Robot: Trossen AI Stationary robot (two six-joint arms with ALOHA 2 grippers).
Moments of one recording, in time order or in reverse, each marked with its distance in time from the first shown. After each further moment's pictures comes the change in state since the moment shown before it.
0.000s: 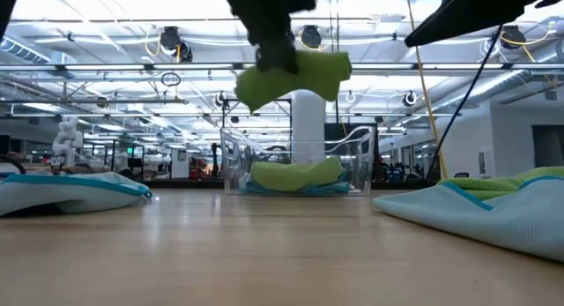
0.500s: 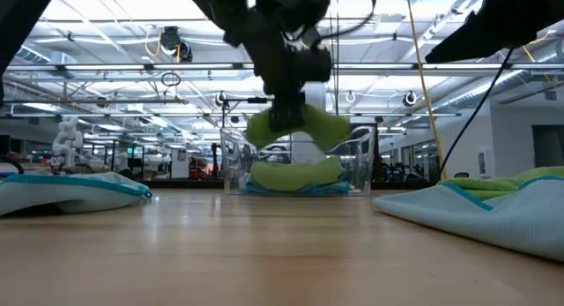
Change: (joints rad) left arm 0.100 0.206 0.000 0.158 -0.072 0.156; right arm 0.000 -0.269 -0.229 0.085 0.023 0.104
